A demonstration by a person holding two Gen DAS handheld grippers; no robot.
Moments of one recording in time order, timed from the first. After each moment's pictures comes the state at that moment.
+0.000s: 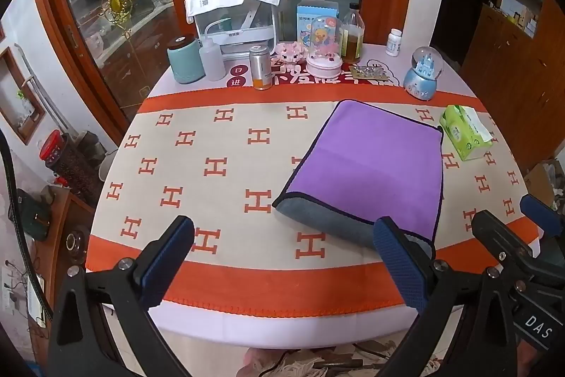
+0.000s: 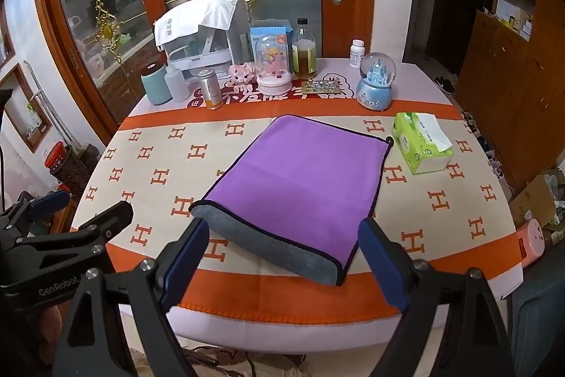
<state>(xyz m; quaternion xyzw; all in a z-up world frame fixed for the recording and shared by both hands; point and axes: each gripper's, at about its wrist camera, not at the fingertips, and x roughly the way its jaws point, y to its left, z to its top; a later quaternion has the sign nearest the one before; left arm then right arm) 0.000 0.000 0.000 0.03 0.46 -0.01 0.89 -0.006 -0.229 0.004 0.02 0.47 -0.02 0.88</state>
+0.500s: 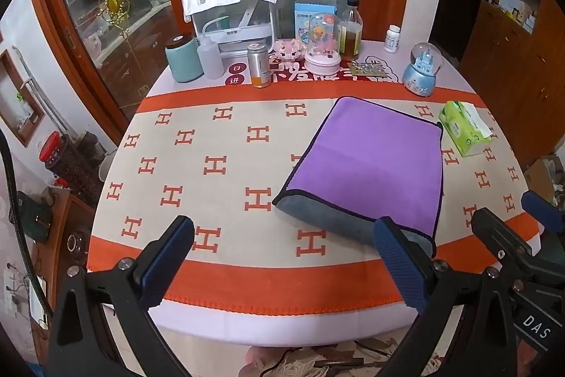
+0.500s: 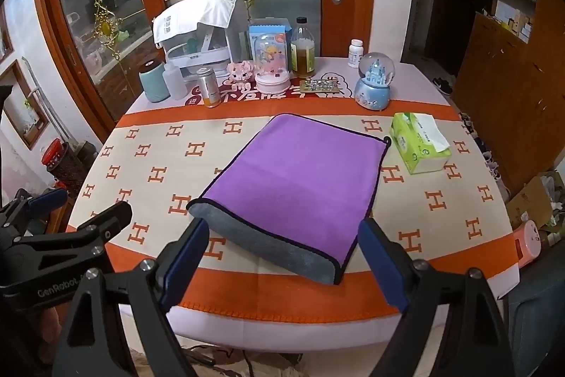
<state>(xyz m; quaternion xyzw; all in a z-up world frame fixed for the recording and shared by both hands) -0.004 -0.002 0.000 0.03 0.46 -0.01 0.89 -0.007 -0.225 0.005 0.01 0.47 -0.02 0.88</state>
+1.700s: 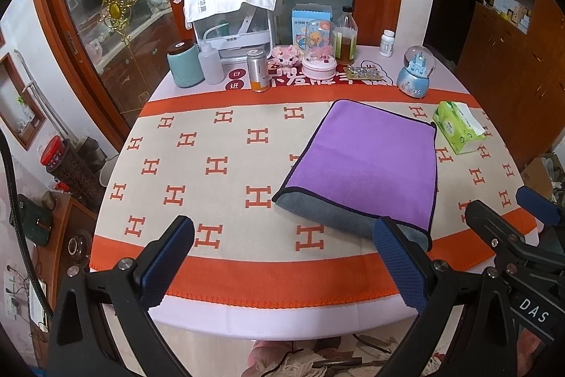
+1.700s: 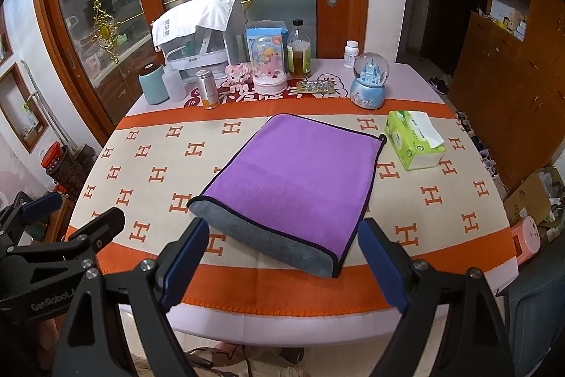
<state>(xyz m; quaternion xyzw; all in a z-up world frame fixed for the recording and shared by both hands) -0.022 -0.001 0.007 0.03 0.45 -0.01 0.89 -0.018 -0.227 0.010 0.01 0.47 -0.03 0.88</state>
